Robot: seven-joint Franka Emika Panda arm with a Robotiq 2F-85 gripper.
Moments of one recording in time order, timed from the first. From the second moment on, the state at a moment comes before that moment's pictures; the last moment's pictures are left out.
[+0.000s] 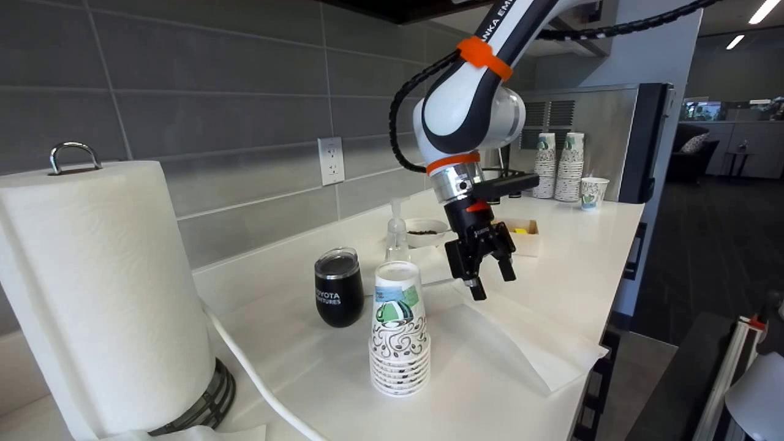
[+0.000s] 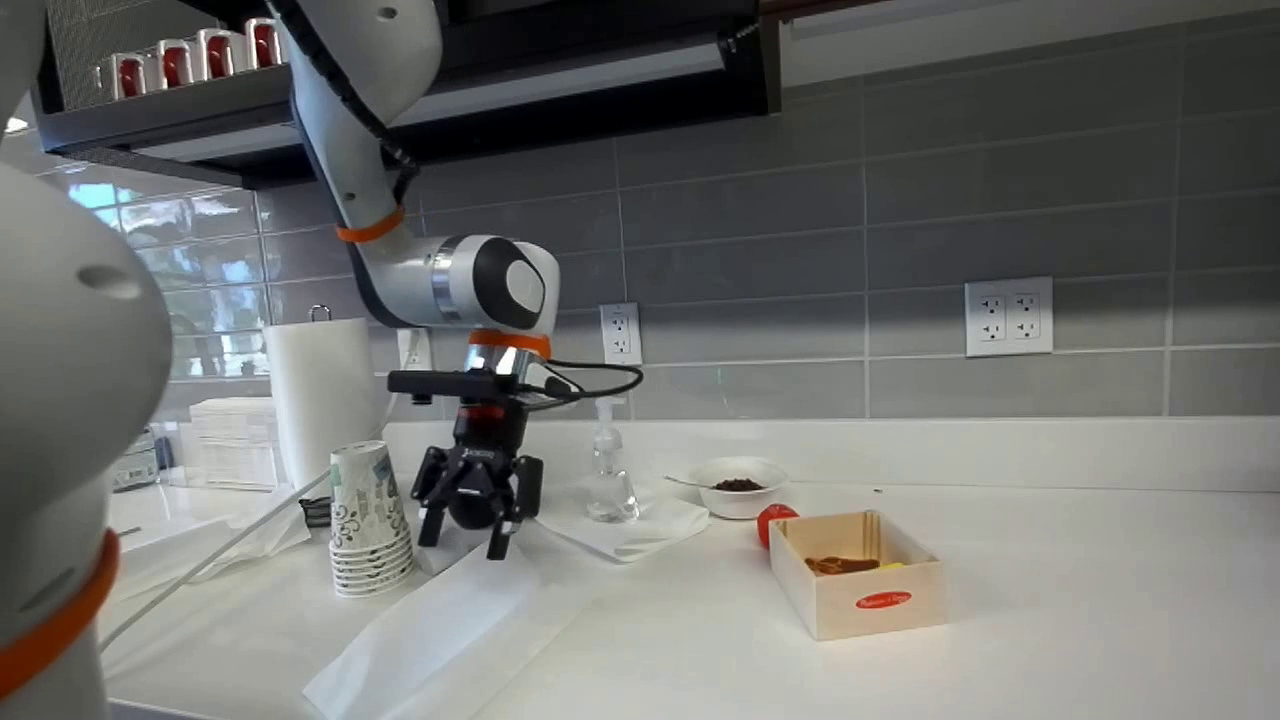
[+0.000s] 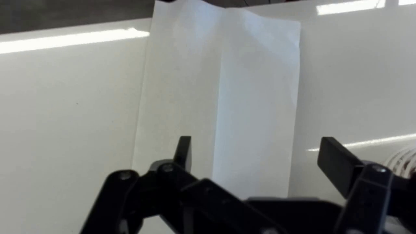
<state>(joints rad) 0.14 0.13 0.12 -2.41 0.09 2.09 0.12</state>
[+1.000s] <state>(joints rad) 0.26 0.19 0.18 -2.42 -0.16 2.20 0.52</state>
